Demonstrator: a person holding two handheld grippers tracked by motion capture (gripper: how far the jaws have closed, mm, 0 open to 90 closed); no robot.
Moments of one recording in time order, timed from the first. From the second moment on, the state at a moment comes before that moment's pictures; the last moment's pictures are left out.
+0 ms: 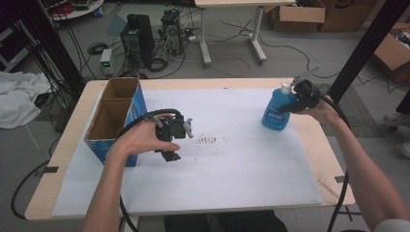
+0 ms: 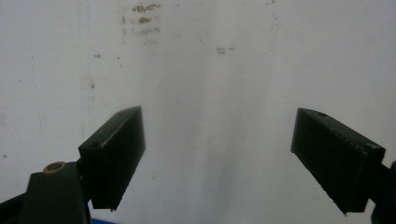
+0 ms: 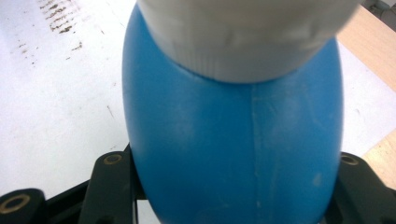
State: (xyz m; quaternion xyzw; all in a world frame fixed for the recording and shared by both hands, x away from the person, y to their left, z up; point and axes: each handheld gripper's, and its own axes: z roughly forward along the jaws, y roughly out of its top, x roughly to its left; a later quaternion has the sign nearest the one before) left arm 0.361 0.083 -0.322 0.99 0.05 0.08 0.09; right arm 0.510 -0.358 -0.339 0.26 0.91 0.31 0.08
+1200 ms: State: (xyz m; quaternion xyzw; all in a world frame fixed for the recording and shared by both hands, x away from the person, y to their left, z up) left arm 0.368 0.087 -0.292 0.99 0.07 0.08 0.12; right arm 0.487 -0.312 -0.284 0.19 0.92 0.33 0.06
